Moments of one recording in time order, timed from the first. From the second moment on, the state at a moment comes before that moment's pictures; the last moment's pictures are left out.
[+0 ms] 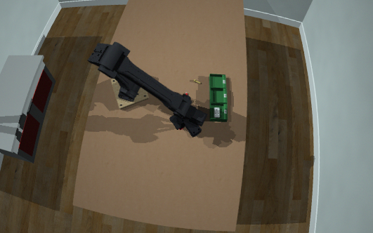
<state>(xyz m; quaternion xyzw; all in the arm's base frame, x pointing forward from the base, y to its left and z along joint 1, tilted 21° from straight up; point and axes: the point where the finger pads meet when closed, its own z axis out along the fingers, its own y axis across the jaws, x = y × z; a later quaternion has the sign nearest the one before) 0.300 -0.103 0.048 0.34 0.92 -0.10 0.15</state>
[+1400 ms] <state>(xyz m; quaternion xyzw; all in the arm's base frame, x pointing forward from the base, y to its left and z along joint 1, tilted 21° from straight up) 0.301 -0.106 0.042 0.34 0.92 -0.10 0.15</state>
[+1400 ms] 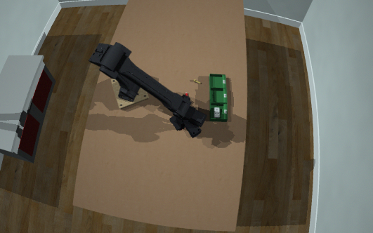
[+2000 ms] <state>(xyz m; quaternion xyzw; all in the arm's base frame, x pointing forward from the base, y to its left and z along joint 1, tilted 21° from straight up) 0.296 -0.100 0.078 0.34 0.92 -0.10 0.16</state>
